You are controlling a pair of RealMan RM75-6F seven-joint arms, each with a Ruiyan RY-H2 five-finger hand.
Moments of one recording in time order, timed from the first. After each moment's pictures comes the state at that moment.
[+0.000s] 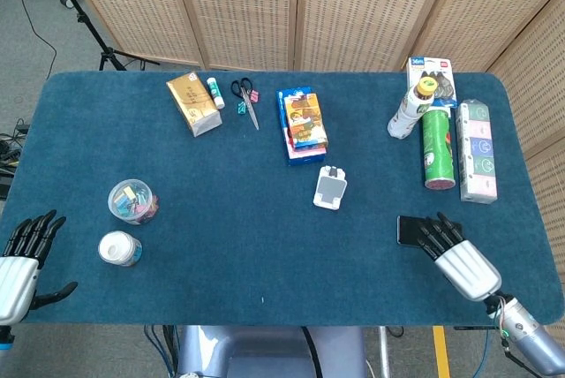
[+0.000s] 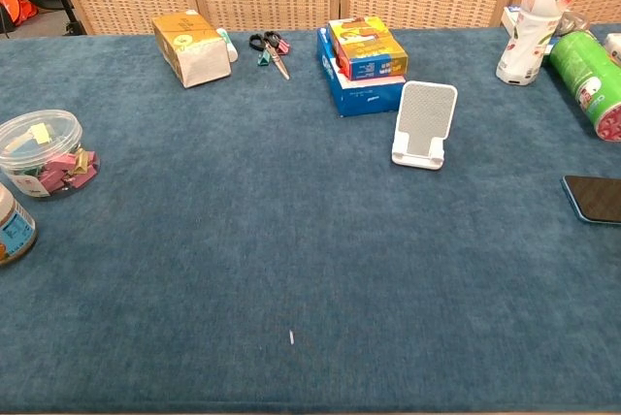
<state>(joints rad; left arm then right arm) -0.03 -1.12 0.04 -1.64 1.65 1.56 -0.04 0.30 -1.37 -0.14 -0.95 -1.83 1.48 -0.12</state>
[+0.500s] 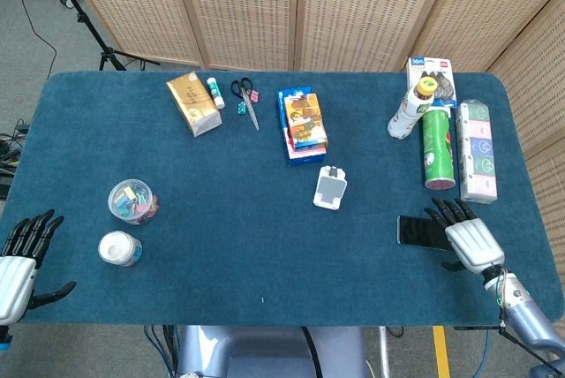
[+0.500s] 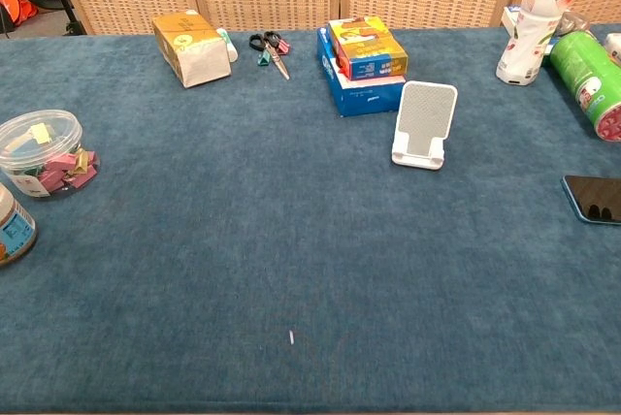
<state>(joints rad) -0.03 -1.11 0.04 -1.64 1.65 1.56 -0.06 0.40 -1.25 -0.04 -1.25 -1.52 1.06 0.03</state>
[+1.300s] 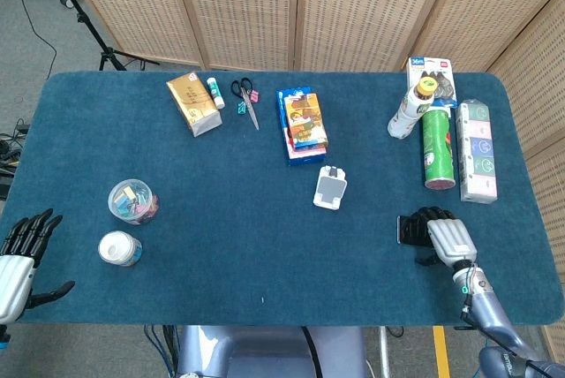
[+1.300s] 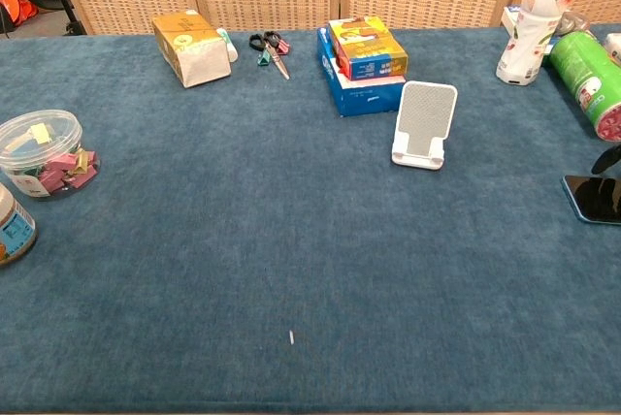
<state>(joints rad) -0.04 -1.10 0.04 -1.64 1.64 1.55 -0.07 0.41 -1.40 0.06 -1.30 -1.22 0.96 -0.11</state>
